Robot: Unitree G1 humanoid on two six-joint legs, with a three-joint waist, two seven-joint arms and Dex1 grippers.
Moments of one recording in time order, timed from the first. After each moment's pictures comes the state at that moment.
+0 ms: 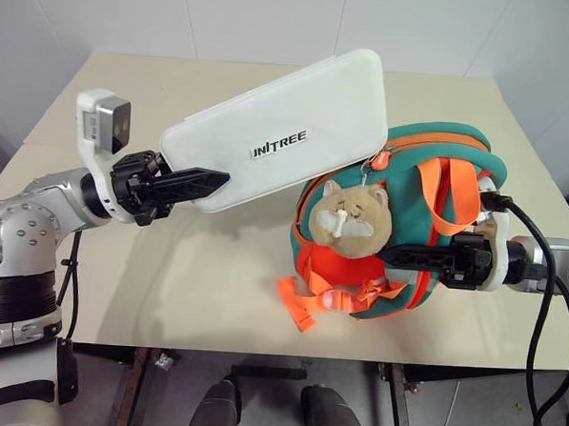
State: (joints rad) left arm -0.69 0.71 0.26 0.00 -0.96 0.91 -1.07; right arm -0.54 -0.89 -0.18 -0.09 1.14 1.31 1.05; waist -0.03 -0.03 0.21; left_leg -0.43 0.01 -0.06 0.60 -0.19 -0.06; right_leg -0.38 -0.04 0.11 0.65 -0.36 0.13
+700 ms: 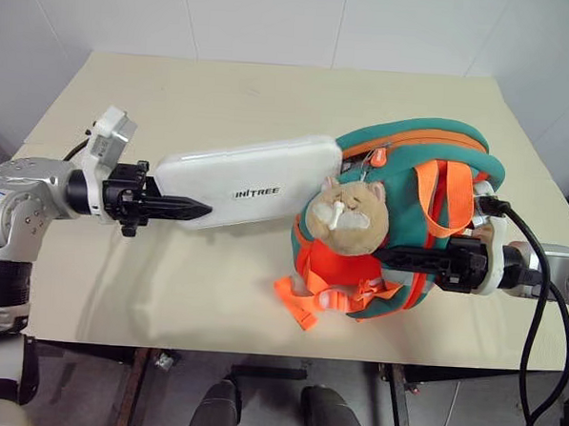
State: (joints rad) left arm -0.69 0.95 0.09 0.11 -0.67 0.71 -1.36; right arm -0.50 -0.87 -0.21 -0.11 1.16 1.29 1.01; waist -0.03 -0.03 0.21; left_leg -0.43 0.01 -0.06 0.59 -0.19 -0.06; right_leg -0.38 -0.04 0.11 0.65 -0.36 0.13
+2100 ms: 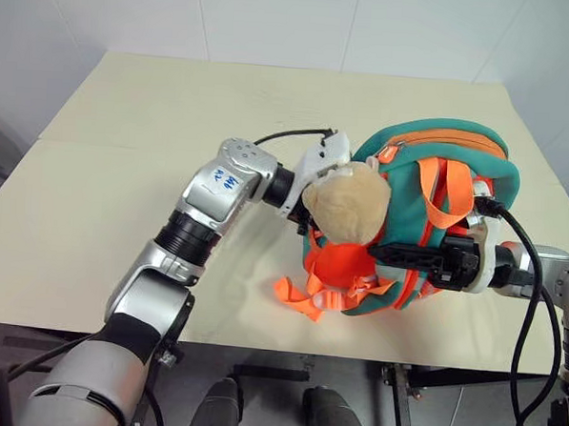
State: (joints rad) left arm -1.11 0.23 -0.31 0.31 -0.19 0.63 -1.20; right arm -0.50 -0.81 -0.21 -0.12 1.13 1.25 1.00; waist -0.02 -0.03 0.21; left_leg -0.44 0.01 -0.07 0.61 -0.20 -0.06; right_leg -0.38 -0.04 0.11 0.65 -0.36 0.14
